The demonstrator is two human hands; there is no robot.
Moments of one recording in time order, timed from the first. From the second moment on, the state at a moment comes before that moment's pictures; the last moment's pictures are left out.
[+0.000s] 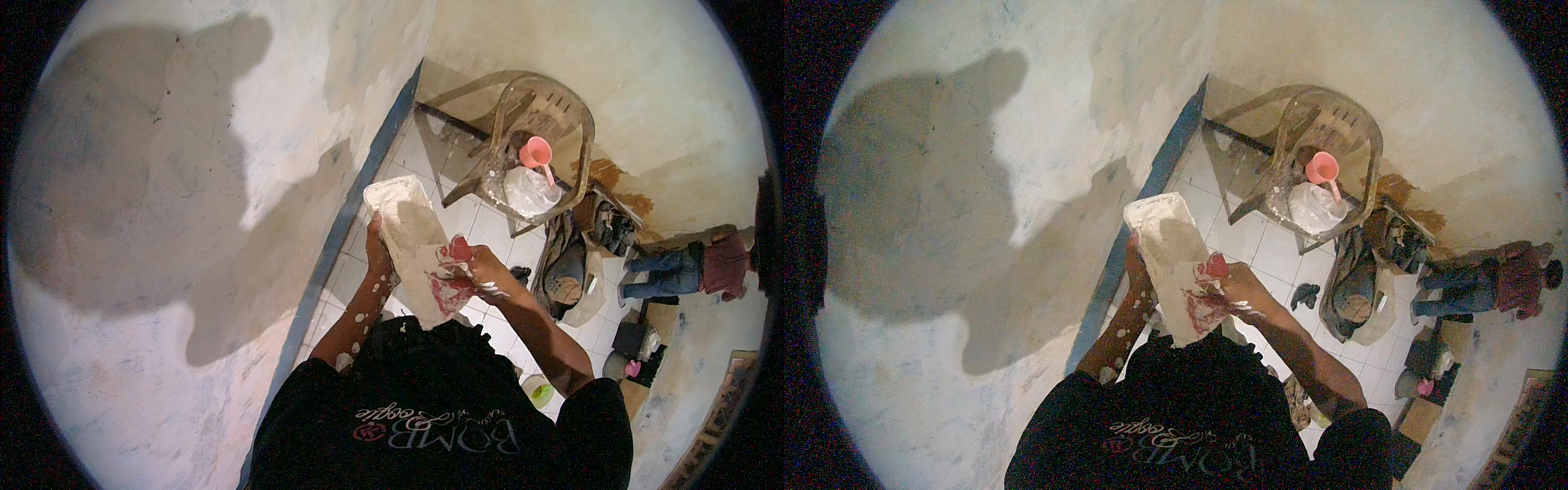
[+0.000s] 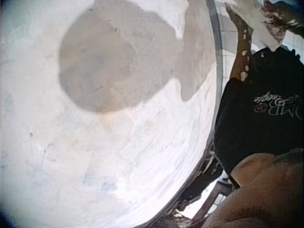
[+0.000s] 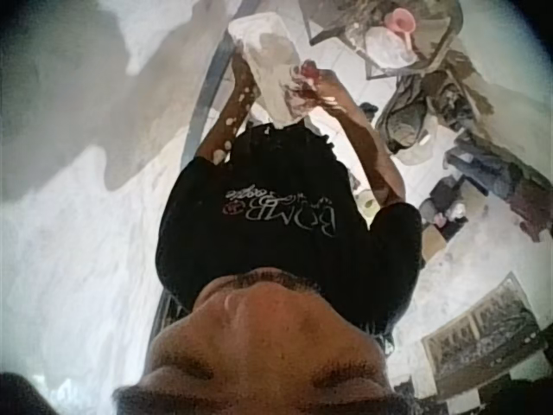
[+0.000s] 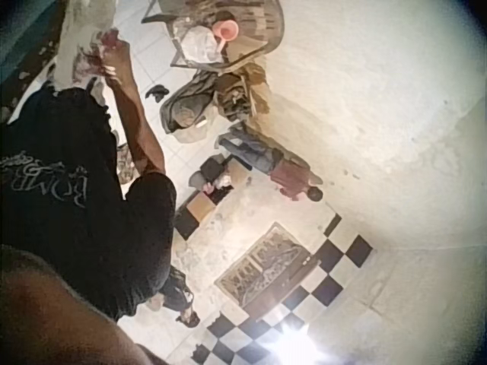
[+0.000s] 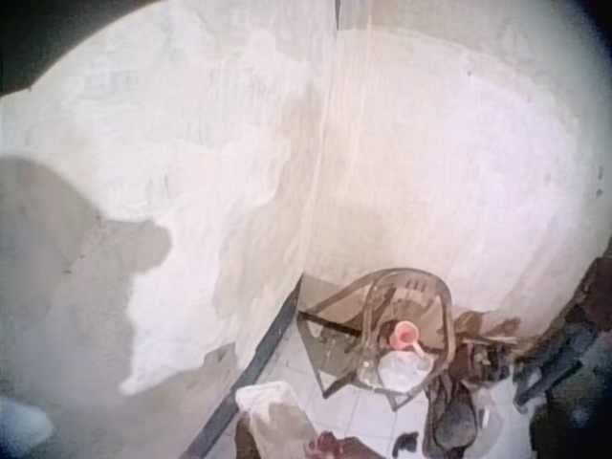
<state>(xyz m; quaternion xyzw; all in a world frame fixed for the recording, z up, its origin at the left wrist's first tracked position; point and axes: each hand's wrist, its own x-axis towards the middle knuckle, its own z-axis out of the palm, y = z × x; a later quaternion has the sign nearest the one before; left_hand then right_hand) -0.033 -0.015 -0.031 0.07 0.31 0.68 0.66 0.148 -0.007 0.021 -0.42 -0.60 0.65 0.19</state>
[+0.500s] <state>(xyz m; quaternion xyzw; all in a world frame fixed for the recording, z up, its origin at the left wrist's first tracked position) -0.001 -0.034 -0.057 0.04 0.26 0.69 0.67 0.130 0.022 0.089 -0.53 -0.79 0.22 0.21</state>
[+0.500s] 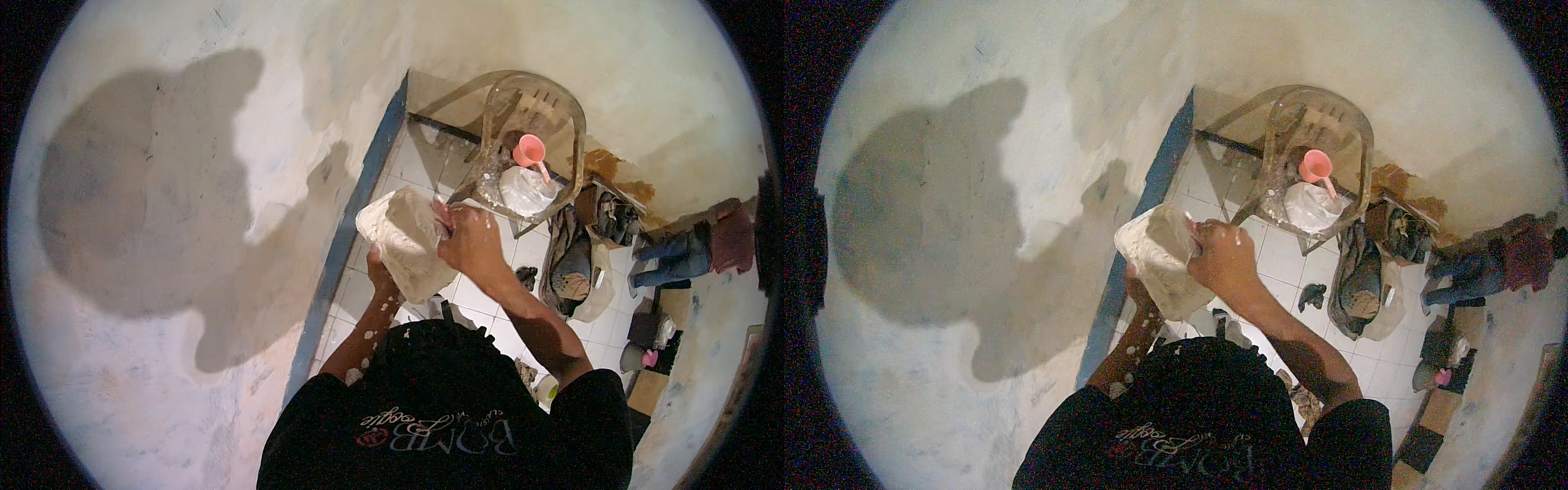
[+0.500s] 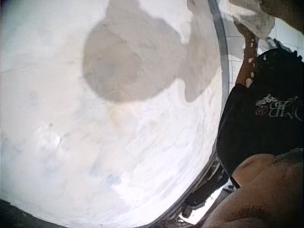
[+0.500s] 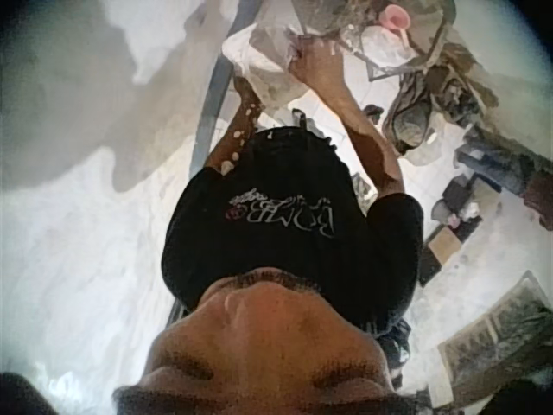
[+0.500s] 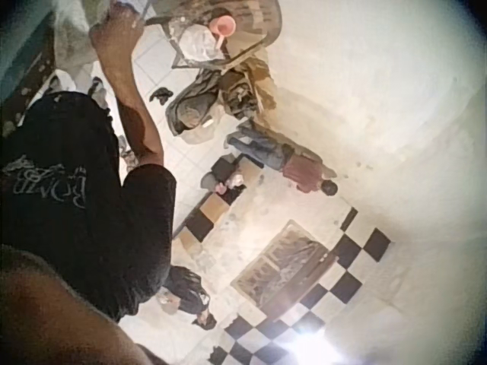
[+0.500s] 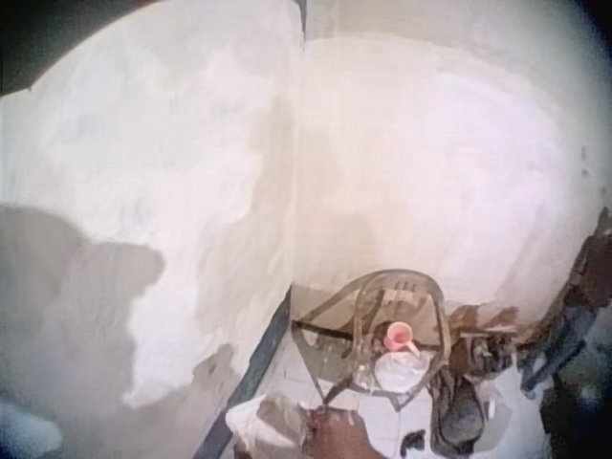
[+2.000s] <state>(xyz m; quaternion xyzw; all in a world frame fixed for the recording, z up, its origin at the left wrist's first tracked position) 0.029 -0.039 -0.003 0.05 0.20 0.68 0.70 0.234 0.015 0.105 -0.14 -0.96 0.17 0.17</state>
